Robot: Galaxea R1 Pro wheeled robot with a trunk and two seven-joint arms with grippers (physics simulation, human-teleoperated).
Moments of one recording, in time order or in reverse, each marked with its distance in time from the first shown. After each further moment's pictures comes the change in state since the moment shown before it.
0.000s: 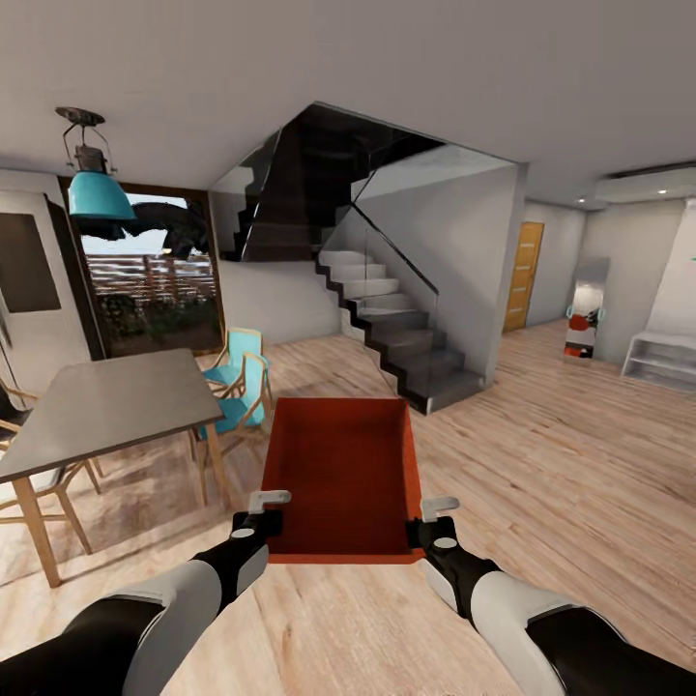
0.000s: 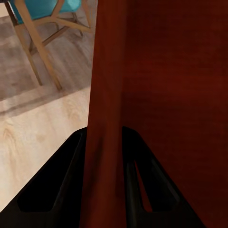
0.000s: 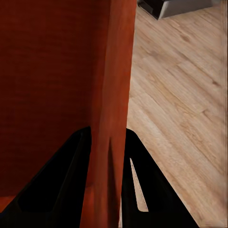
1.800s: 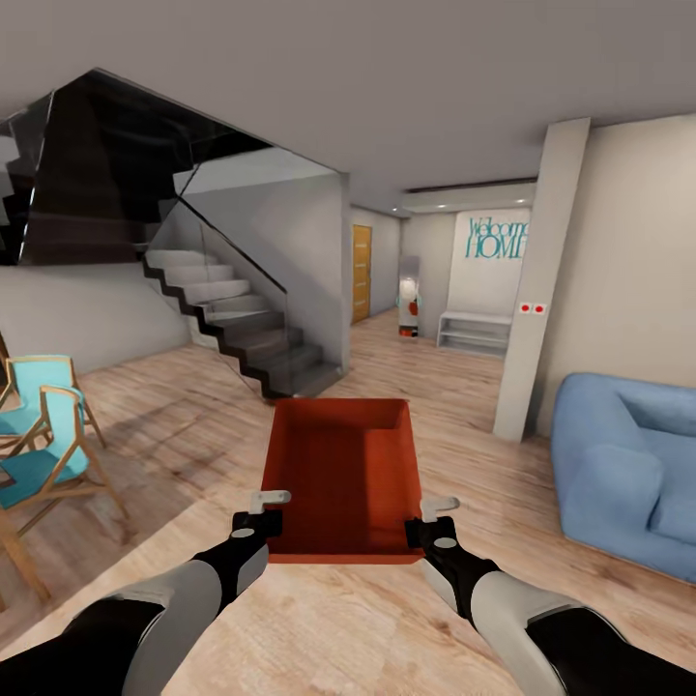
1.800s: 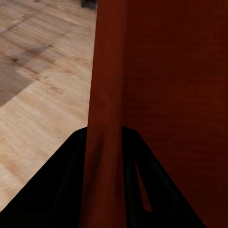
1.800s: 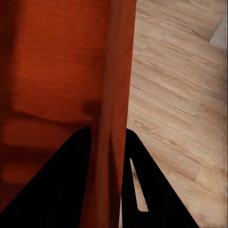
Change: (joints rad) left arm 0.000 0.000 0.000 0.000 0.000 0.000 -0.001; right arm 0.000 0.000 0.000 0.000 0.000 0.000 -0.001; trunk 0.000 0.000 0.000
